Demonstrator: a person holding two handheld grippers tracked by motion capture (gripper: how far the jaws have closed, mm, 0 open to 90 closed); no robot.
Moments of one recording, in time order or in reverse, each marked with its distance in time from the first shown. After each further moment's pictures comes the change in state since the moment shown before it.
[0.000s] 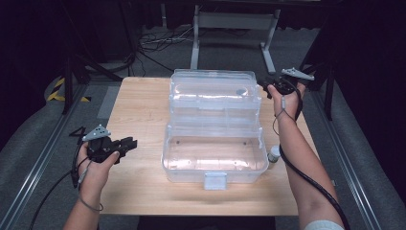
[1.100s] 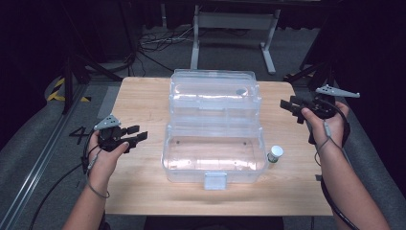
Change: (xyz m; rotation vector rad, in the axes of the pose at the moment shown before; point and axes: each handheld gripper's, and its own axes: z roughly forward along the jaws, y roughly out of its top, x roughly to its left) left arm 0.002 0.024 0.028 -0.027 -0.038 0.073; right arm 0.012 0.004 -0.137 0.145 0.099 -0.003
